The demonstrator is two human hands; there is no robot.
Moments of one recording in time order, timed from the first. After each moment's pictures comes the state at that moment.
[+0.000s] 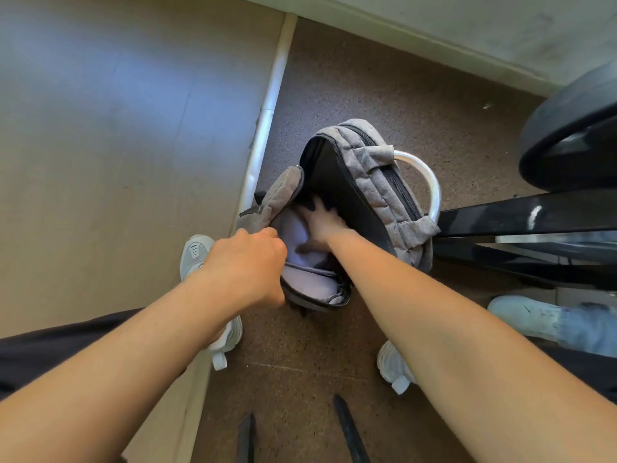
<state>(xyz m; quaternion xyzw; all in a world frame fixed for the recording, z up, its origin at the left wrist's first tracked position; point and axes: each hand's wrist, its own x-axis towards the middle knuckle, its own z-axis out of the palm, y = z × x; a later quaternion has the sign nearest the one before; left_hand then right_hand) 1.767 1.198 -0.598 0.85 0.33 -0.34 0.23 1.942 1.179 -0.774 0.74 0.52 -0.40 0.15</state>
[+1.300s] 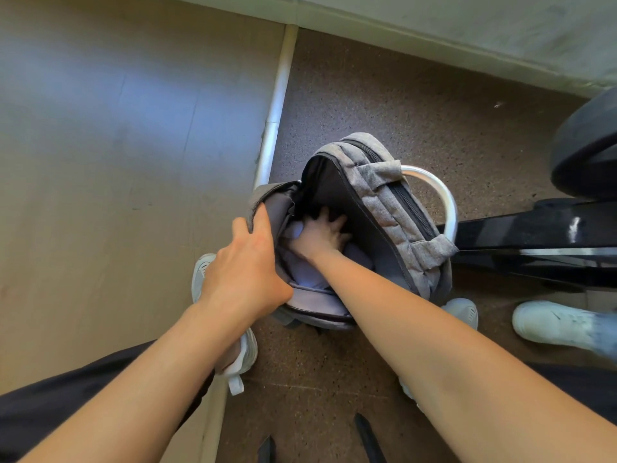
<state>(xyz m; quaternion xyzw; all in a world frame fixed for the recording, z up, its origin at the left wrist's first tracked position) 1.760 1.214 -0.615 0.77 0.52 -0.17 0.31 1.898 1.209 -0.794 0.85 0.36 -0.36 0.09</state>
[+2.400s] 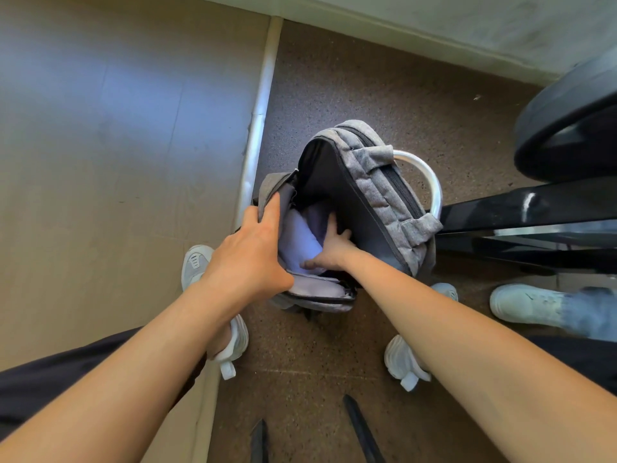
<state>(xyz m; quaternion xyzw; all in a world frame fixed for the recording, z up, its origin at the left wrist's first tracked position) 1.768 1.207 -0.614 0.80 0.45 -0.17 0.34 1.941 1.140 -0.777 0.82 0.31 -0.46 0.11</state>
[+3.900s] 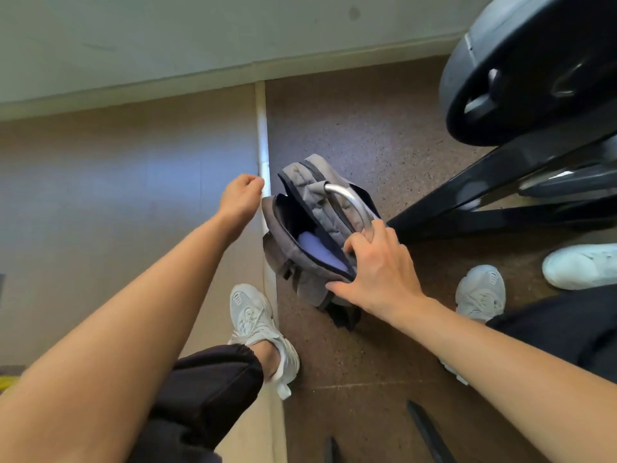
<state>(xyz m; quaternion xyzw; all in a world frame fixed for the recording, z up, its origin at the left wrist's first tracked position) 1.830 1.314 -0.636 0.66 0.59 0.02 0.47 1.925 1.065 -0.621 0.85 0.48 -0.17 -0.10</state>
